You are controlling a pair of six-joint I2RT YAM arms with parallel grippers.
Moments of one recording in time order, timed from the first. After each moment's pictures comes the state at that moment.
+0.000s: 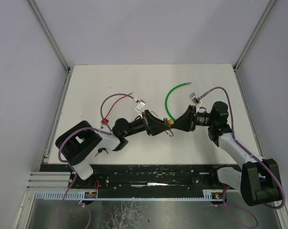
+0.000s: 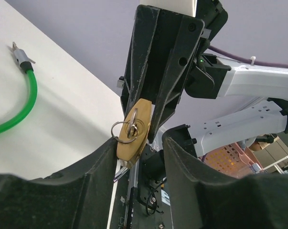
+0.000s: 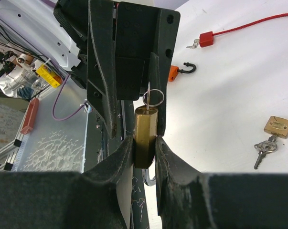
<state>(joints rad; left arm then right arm) -0.78 1.69 0.52 1.46 0.48 -0.94 0.18 1.12 0.49 0.53 -1.27 0.44</state>
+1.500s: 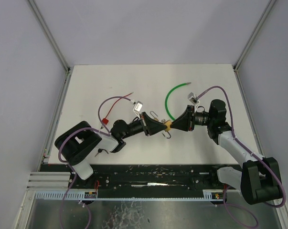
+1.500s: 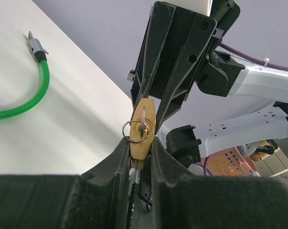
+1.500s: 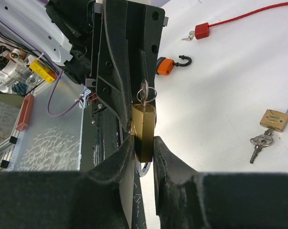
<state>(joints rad) -0.77 1.68 0.47 1.47 0.44 -0.98 0.19 1.14 0.52 0.39 -1.25 0.33</state>
